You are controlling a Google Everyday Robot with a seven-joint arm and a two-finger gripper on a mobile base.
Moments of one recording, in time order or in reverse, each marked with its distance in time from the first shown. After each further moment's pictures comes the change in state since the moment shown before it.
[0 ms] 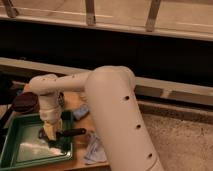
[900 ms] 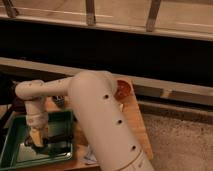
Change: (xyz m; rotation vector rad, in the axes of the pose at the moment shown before) arm -0.032 0.038 0.028 -0.077 0.027 -0.044
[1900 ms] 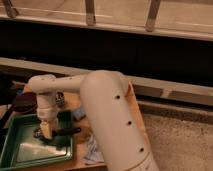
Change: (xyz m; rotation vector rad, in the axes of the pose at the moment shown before) arm -0.002 -0.041 -0.026 0.023 -0.025 -0.043
